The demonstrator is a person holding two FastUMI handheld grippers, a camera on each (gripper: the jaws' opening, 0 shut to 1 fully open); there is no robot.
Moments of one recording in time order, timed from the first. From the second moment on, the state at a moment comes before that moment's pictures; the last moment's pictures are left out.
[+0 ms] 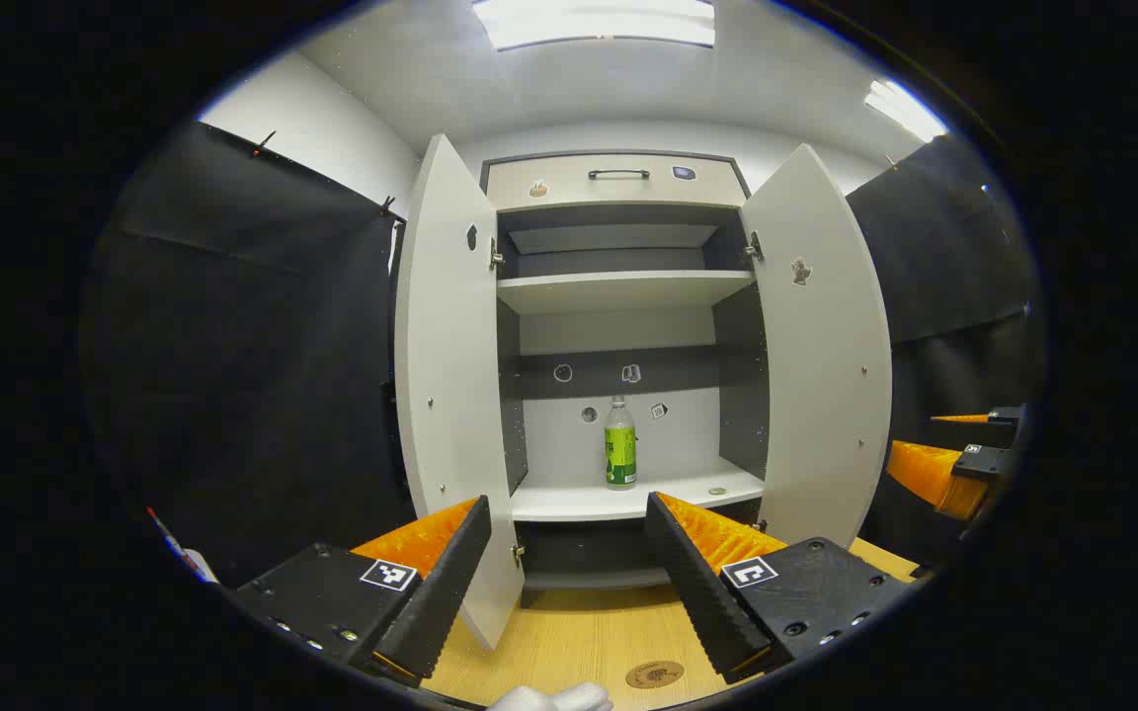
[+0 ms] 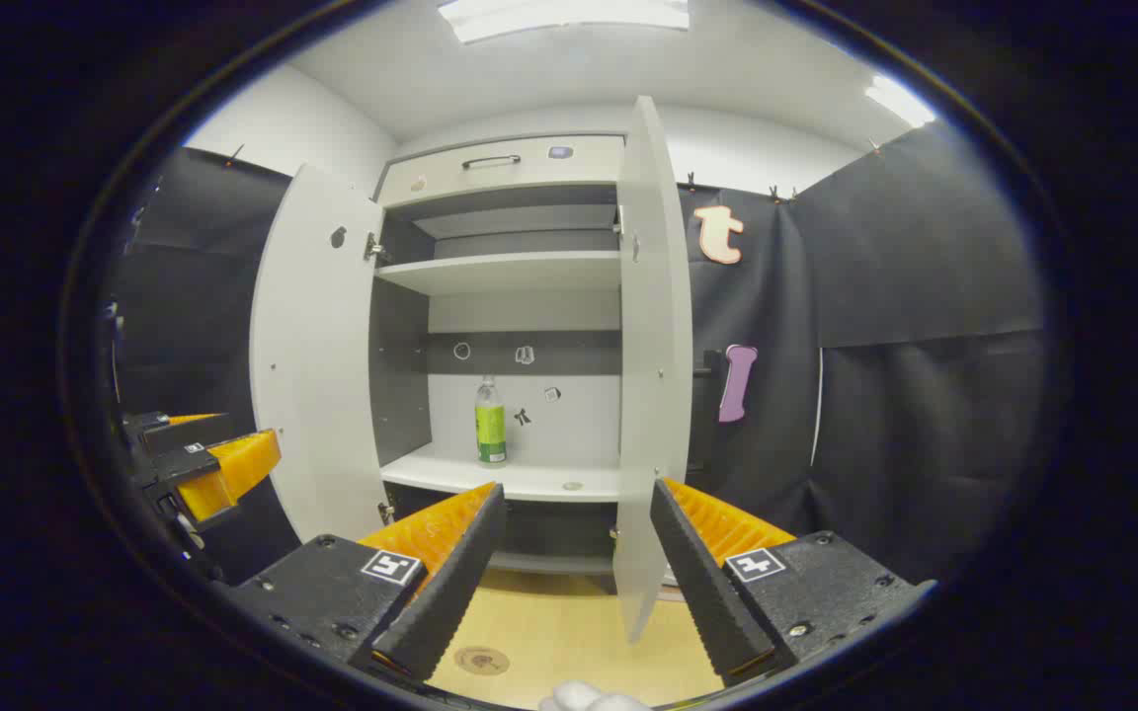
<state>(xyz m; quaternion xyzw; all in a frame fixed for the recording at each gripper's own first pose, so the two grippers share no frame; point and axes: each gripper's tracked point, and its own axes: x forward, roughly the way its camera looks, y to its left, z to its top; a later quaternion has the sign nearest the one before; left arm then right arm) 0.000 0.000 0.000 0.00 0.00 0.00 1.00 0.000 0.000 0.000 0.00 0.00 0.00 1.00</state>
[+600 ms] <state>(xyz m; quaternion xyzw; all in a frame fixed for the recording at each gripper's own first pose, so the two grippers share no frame) 0.015 0.016 -0.011 0.00 0.02 0.01 1.00 0.017 0.012 -0.002 0.00 0.00 0.00 1.00</state>
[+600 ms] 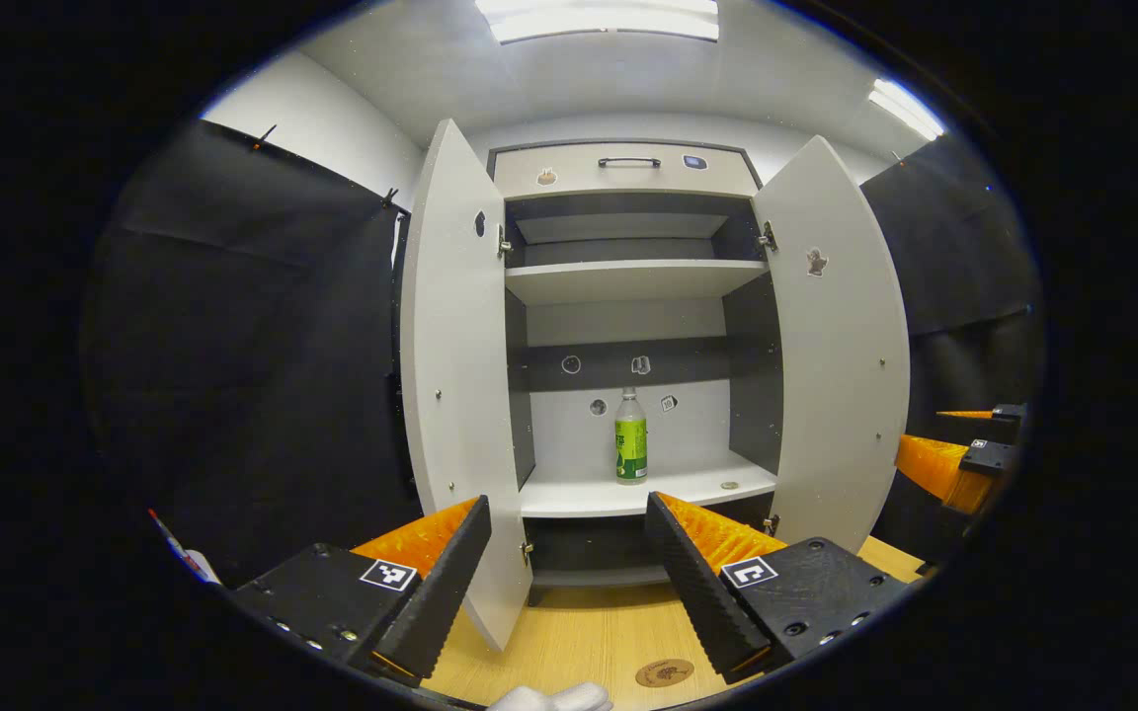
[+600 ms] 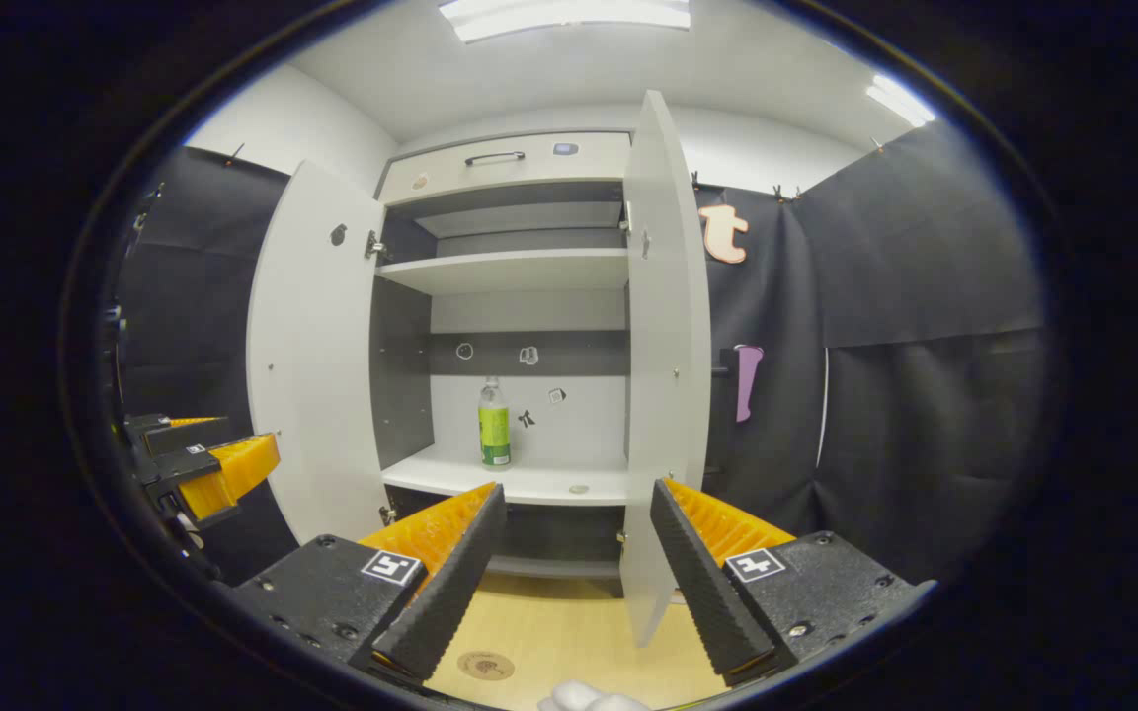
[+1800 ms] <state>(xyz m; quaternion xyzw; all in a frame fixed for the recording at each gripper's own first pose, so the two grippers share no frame) 0.347 -0.067 -0.023 -0.04 -0.03 -0.04 1.00 0.054 0.012 0.021 -0.02 0.02 -0.02 1.00</state>
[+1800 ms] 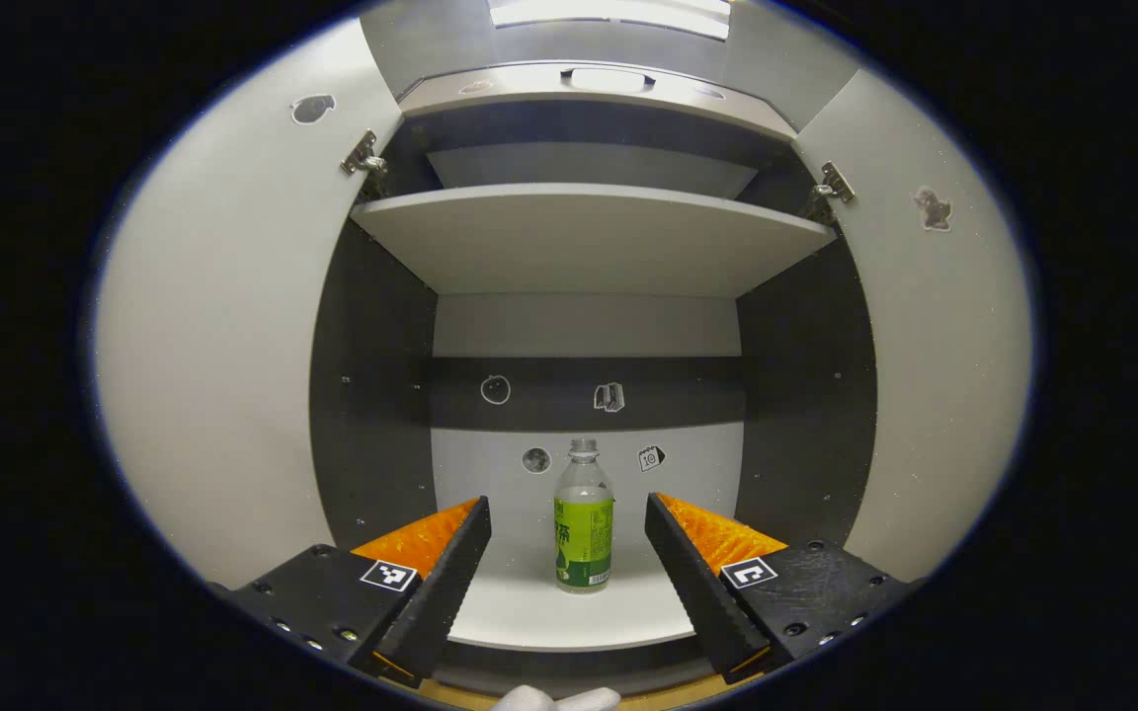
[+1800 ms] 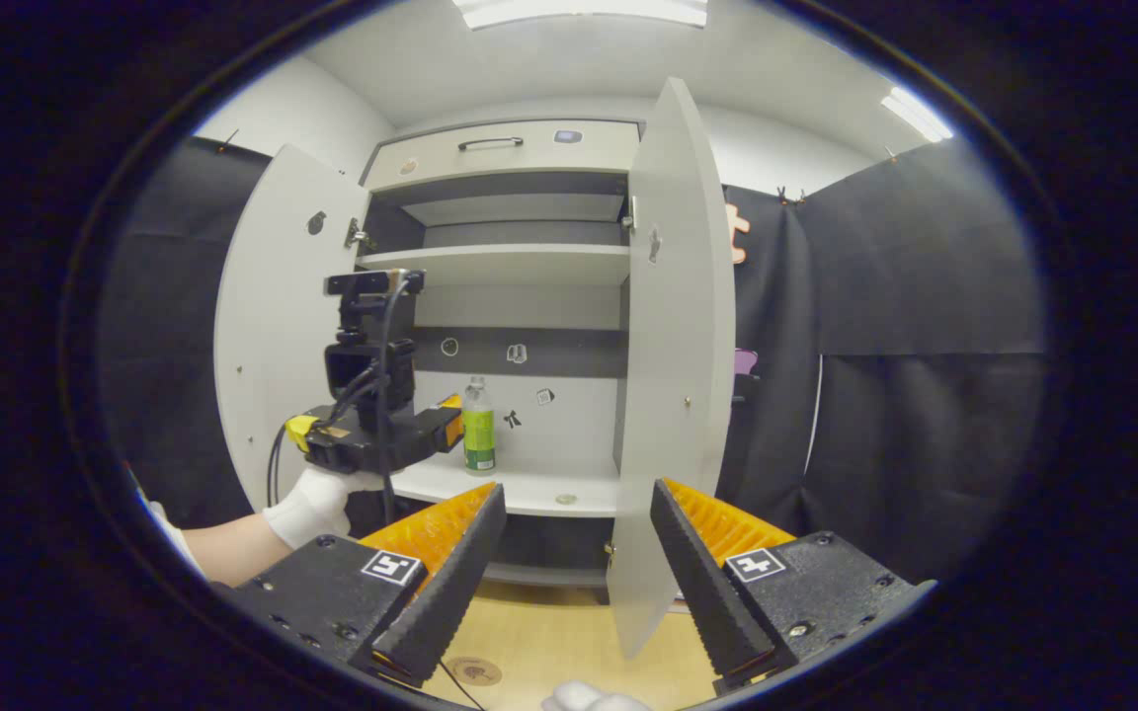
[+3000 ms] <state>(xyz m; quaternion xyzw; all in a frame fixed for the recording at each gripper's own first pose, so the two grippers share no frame) 0.465 -0.083 -0.081 -0.02 0.03 -0.01 1.00 0.058 -0.015 0.007 -0.02 0.05 -0.04 1.00</state>
